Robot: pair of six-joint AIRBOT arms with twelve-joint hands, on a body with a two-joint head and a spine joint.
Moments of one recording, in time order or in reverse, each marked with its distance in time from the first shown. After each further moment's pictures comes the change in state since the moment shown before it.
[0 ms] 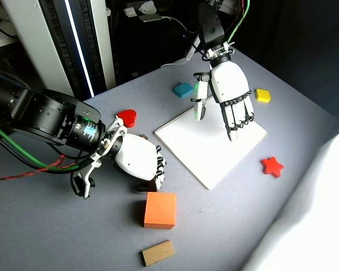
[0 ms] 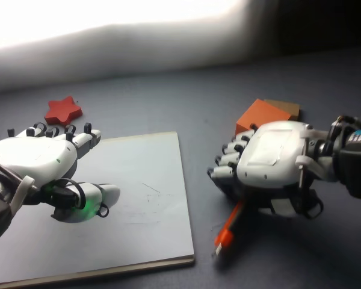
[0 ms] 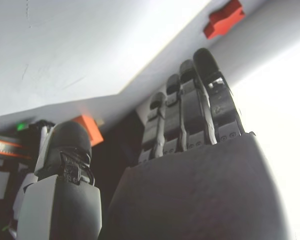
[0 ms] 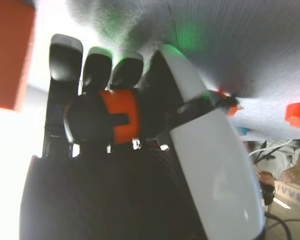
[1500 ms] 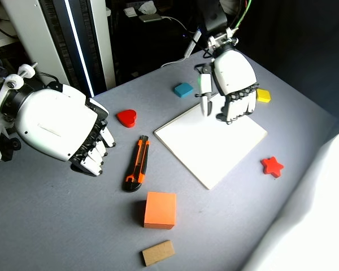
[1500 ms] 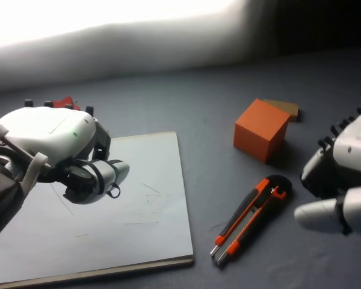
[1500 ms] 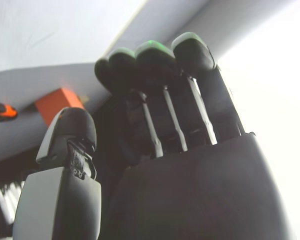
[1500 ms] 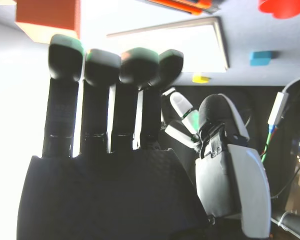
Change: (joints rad) left arm -0.143 0.030 -0.077 -0.023 -0.013 0.104; right arm 0.040 0.514 -0.417 0.209 0.070 0.122
